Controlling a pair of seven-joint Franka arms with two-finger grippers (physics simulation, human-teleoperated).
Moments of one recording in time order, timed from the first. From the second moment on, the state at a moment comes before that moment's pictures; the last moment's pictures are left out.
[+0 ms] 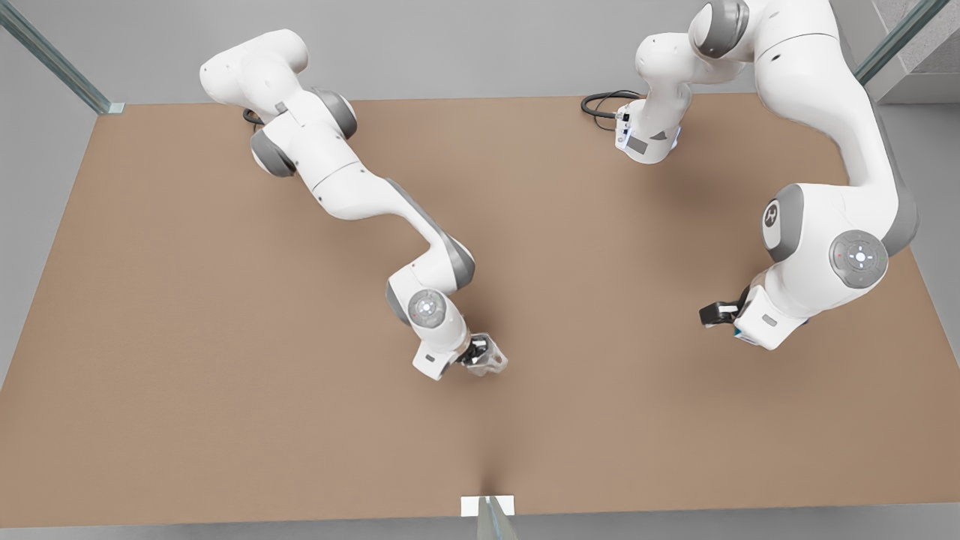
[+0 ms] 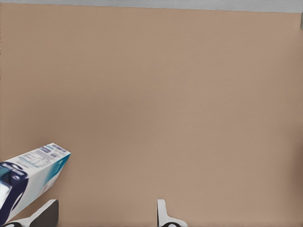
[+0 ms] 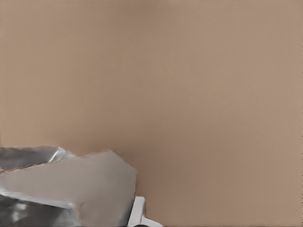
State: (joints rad) left arm -0.09 0.41 -0.02 -1.32 0.03 1.67 -0.15; right arm 0.56 1.08 0.08 -0.92 0.04 2.15 0.39
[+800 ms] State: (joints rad) left arm -0.09 0.34 -0.02 -1.30 0.06 1.61 -0.14; right arm 0.59 1.05 0.06 -0.93 0.07 2.16 0.41
